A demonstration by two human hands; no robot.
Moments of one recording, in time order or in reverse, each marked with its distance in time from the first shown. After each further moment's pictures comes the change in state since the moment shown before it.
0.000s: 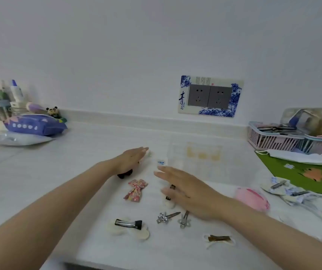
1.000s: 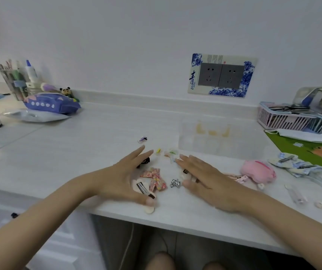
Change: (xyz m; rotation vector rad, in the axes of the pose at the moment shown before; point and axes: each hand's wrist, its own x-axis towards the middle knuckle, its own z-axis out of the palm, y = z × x) left_hand -0.162 0.027 0.016 0.166 -0.209 0.074; right_hand -0.050 -0.021 0.017 0.033 -0.087 0.143
